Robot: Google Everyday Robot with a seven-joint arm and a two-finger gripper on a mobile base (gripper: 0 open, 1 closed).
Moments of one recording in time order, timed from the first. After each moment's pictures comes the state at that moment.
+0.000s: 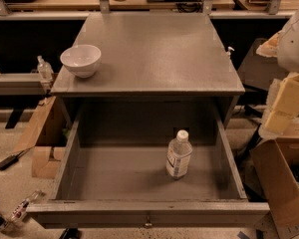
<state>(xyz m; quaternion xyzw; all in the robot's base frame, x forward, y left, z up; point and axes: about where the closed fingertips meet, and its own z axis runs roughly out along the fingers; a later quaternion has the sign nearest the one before) 0.438 -0.217 0.976 -0.60 0.78 -0.03 0.16</state>
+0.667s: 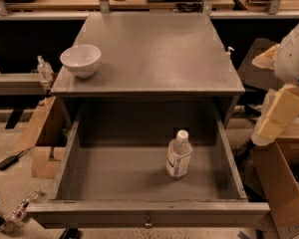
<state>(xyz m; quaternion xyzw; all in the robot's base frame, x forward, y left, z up) 0.442 -0.216 0.952 -0.59 0.78 0.01 0.19</state>
